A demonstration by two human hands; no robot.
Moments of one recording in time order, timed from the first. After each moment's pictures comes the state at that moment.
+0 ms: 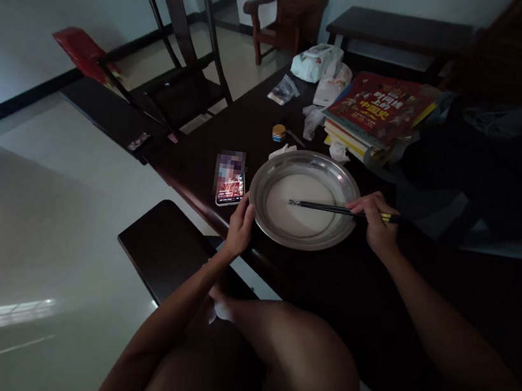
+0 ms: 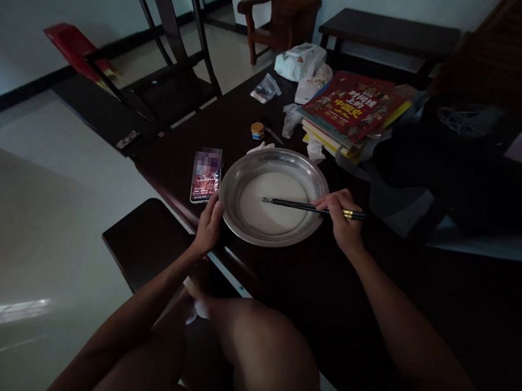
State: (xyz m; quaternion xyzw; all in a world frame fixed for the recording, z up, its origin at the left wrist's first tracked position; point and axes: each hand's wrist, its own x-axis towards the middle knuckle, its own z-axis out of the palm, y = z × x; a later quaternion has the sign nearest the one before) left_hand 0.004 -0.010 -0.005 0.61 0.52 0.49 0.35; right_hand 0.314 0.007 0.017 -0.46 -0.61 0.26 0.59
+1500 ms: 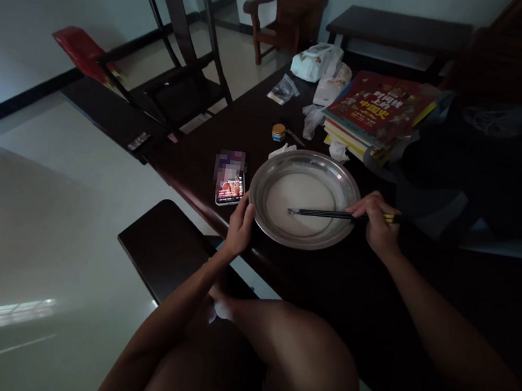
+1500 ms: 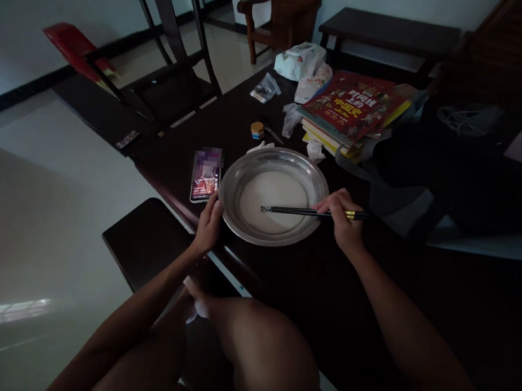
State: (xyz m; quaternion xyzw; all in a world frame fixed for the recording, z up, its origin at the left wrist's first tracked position) left_hand 0.004 -0.010 -0.006 0.61 0.52 0.50 0.34; right_hand 0.314 0.006 0.018 -0.46 -0.61 0.26 0.59
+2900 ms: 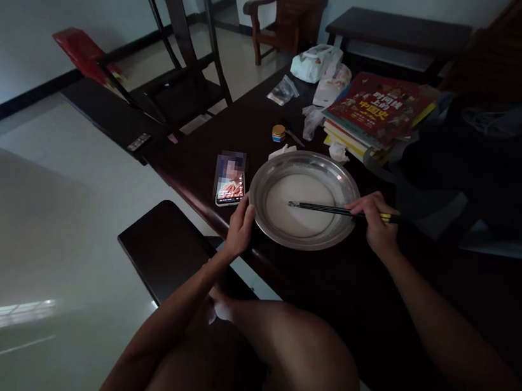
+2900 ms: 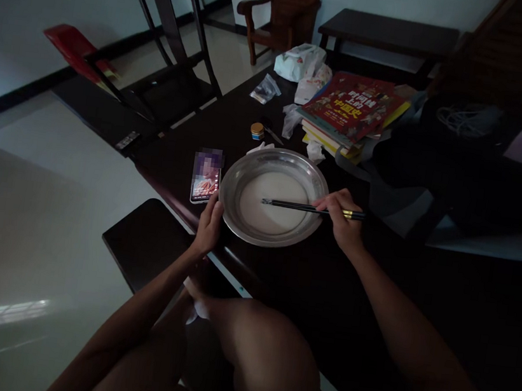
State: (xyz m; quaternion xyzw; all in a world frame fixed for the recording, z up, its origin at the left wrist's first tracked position) left_hand 0.003 -0.010 -0.008 0.61 0.53 0.48 0.33; right_hand 0.316 0.007 0.017 -0.46 -0.61 0.26 0.59
